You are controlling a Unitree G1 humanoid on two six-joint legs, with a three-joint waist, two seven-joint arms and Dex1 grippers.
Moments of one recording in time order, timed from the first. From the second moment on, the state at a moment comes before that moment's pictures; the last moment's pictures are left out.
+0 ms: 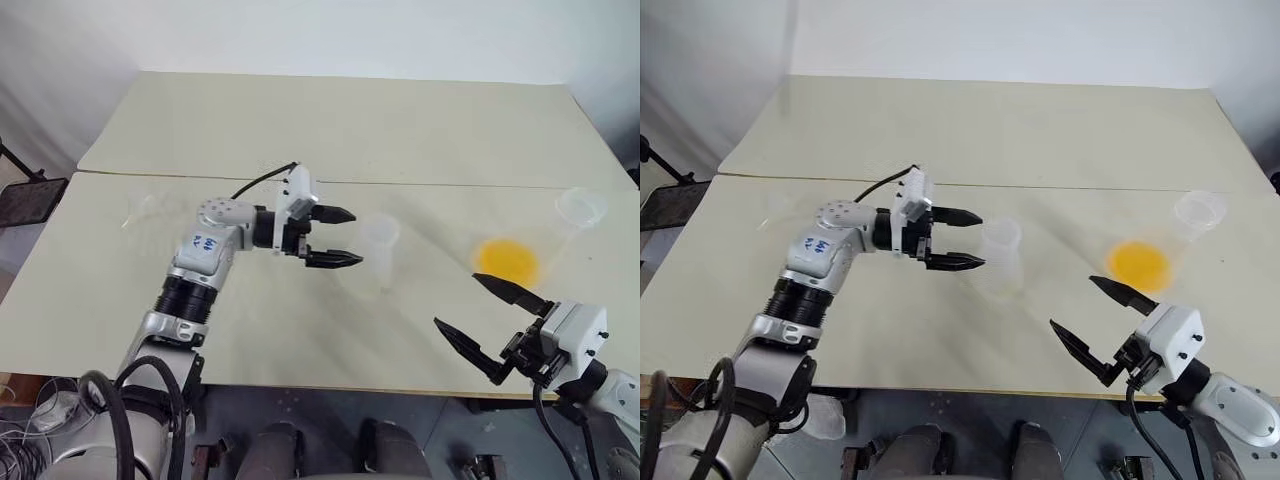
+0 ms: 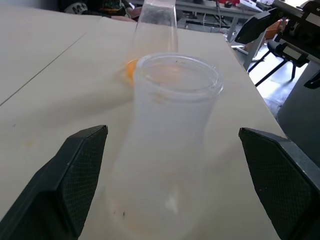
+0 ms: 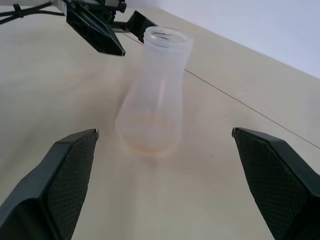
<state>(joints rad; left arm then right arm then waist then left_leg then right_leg) -0.89 0.38 -0.14 0.34 -0.29 0.39 -1.19 0.36 -0.60 -0.36 -0.62 0.52 0.07 0.77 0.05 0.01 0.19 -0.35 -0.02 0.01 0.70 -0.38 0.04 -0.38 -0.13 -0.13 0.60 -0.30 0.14</state>
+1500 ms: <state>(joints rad) 0.09 0.53 0.83 0.01 -0.52 0.24 -0.61 0.13 -0.70 -0.31 -0.39 0.58 0.13 1.00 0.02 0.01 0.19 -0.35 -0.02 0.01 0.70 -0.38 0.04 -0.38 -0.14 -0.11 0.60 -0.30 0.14</state>
